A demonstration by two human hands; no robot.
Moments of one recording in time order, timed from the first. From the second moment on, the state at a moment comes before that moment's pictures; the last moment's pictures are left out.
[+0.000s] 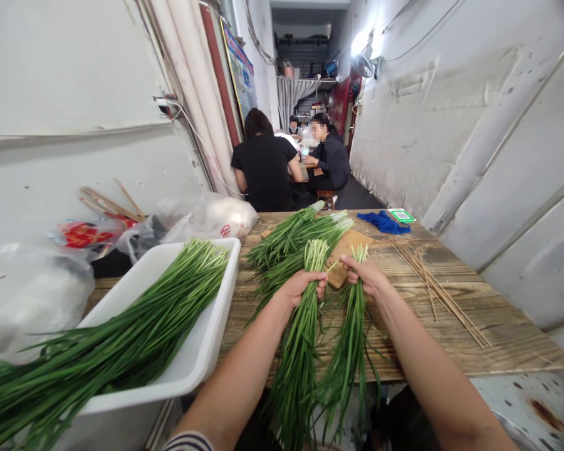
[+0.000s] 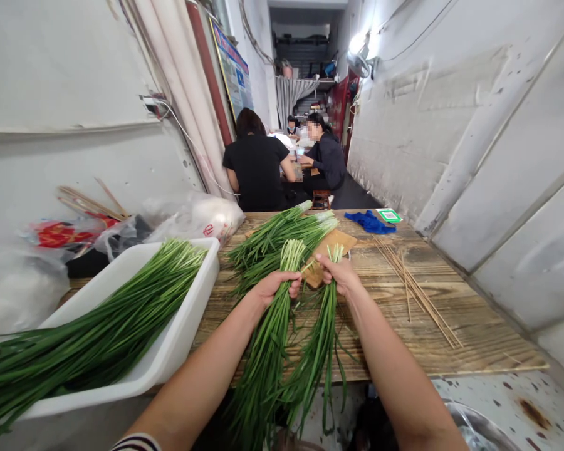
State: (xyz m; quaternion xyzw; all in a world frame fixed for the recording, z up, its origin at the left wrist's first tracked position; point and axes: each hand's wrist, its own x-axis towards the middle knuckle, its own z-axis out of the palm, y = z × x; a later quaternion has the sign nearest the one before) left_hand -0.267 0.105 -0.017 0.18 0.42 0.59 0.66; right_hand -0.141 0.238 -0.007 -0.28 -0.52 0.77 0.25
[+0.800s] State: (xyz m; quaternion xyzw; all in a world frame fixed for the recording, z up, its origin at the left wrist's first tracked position) left_hand -0.274 0.105 -0.022 0.21 0.41 0.59 0.66; right_hand -0.128 0.271 -0.007 -0.31 -0.46 0.80 0.23
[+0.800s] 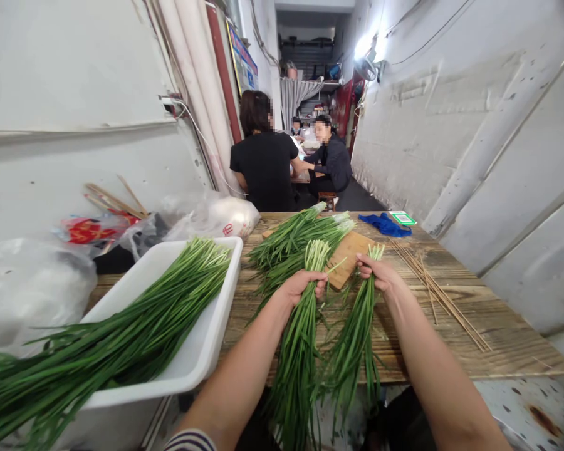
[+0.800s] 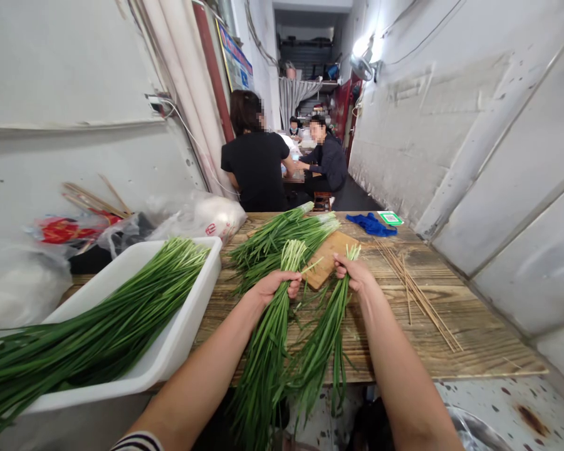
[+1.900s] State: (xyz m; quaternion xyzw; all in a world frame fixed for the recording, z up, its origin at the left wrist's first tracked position) left_hand -0.279 0.104 -0.024 0.20 0.40 0.58 0.68; right_hand -0.134 0.255 -0.003 -0.23 -0.49 0.82 0.19
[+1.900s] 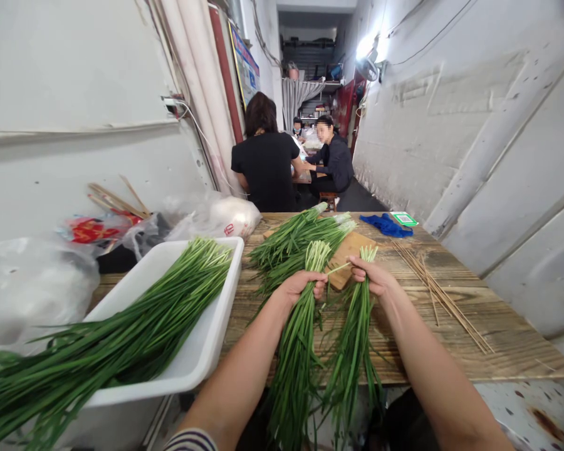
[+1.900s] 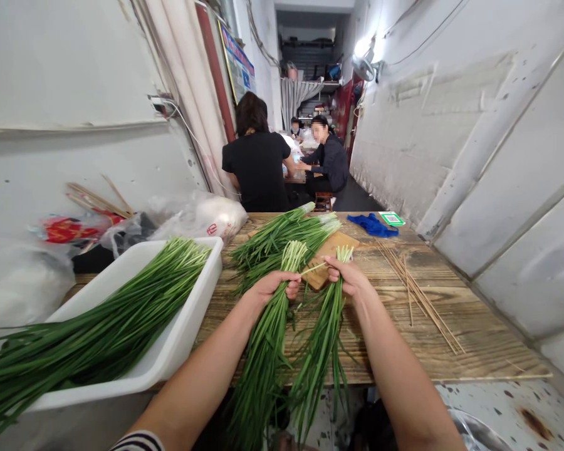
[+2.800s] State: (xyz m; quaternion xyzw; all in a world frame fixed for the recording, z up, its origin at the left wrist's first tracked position) left_hand -0.262 0.108 -0.023 0.22 0.52 0.61 0.55; right_hand -0.143 0.218 -0.006 -0.26 -0.63 0.71 0.19
